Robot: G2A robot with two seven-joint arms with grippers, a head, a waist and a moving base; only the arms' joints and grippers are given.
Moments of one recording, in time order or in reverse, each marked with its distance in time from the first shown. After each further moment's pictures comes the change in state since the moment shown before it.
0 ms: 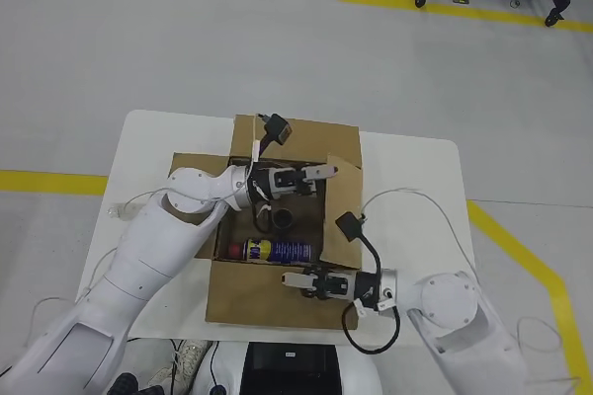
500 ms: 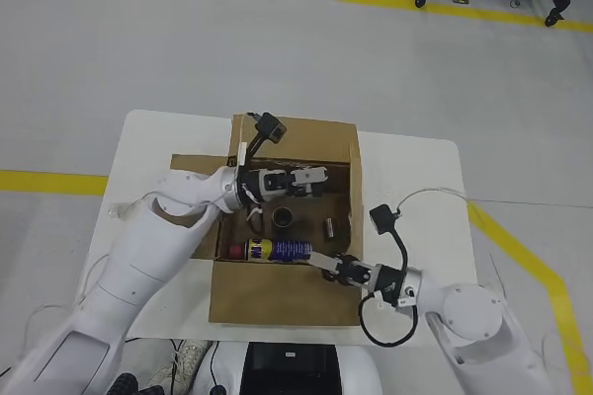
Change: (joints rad) left arm 0.065 0.014 -0.091 -0.077 -0.013 -0.043 -0.050; right arm -0.110 0.025 0.130 -0.078 -0.008 -0.014 -0.106
